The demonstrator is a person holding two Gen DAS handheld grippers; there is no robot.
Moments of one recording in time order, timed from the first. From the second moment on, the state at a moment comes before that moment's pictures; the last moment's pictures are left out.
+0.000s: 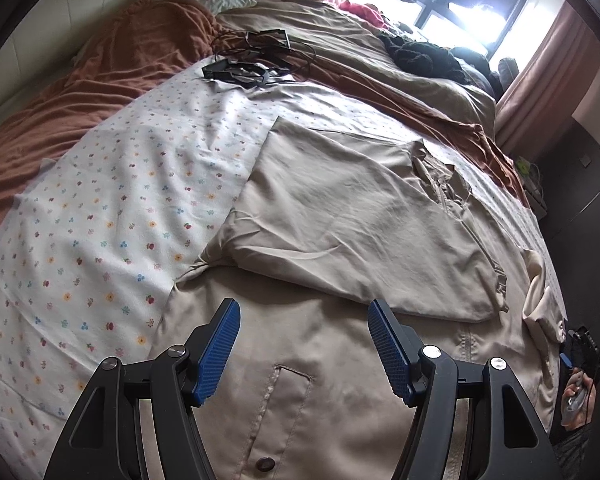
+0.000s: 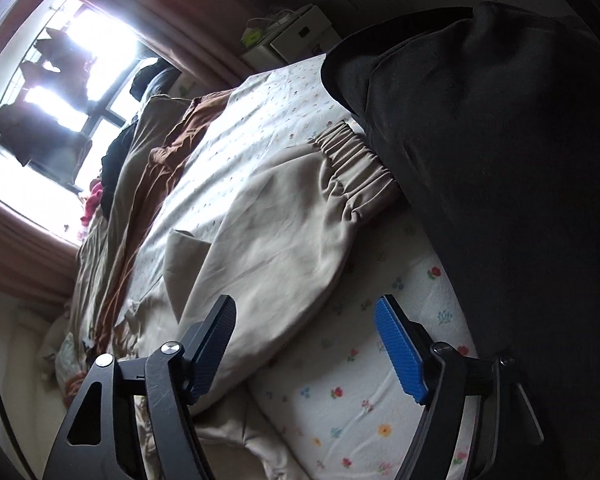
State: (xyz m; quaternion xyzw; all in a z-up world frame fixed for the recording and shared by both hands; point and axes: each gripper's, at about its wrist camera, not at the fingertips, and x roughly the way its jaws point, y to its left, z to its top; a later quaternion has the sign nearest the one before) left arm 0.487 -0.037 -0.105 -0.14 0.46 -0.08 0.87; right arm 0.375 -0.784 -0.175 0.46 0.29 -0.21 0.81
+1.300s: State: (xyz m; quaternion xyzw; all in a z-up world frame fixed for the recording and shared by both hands) left arm 0.480 0.068 -0.114 -0.20 0.45 -0.06 0.87; right arm 0.437 -0.535 -0.001 0.32 0.15 -0.01 0.94
